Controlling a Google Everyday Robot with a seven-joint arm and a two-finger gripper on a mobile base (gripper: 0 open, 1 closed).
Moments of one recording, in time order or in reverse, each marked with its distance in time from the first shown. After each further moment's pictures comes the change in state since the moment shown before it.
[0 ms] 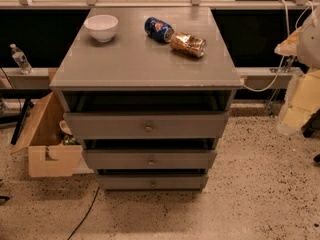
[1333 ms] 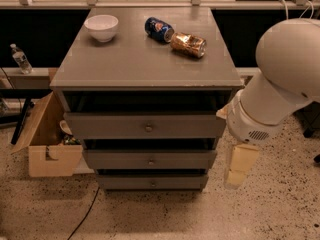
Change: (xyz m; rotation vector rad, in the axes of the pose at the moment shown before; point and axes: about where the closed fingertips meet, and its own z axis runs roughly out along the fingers) arm -0.034 0.074 0.148 -0.158 -0.022 -0.156
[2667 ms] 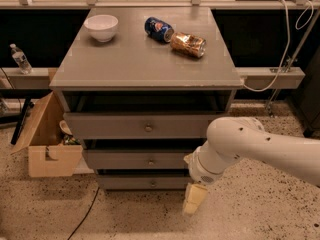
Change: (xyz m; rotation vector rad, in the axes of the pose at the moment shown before) arm -0.020 0.015 0.227 -0.139 -0.161 0.071
